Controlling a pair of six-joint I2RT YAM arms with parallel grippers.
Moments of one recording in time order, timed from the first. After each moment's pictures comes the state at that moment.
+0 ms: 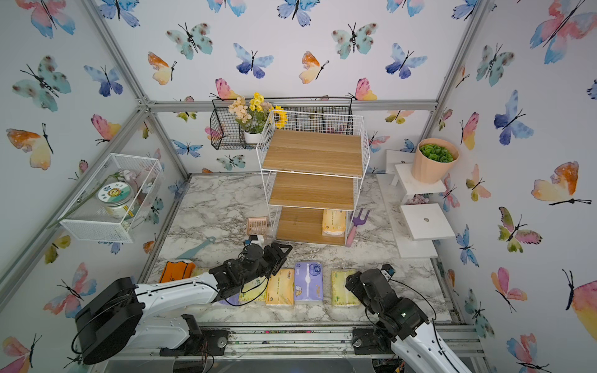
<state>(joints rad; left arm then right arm) -0.93 1.31 0.54 0.33 -0.06 -1.54 0.62 0.37 0.30 -0.82 0.12 1.25</state>
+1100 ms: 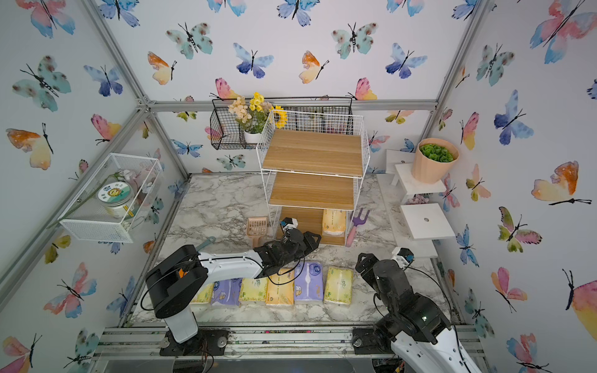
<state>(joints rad) -0.98 1.80 1.00 0.30 -0.16 -1.25 0.62 0.40 0.61 -0.89 0.35 1.16</state>
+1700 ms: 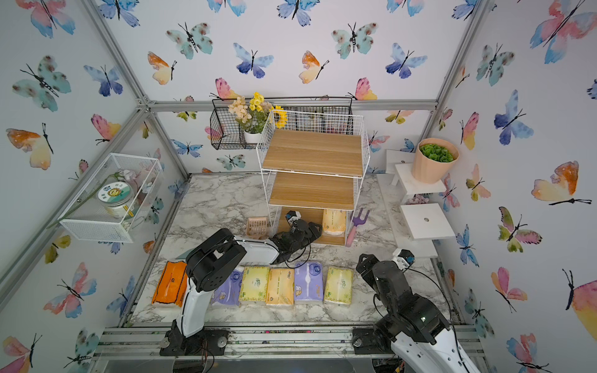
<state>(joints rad) -0.87 2.13 1.20 0.46 -0.15 -1.21 0.62 0.39 0.58 -0.88 0.37 1.18</state>
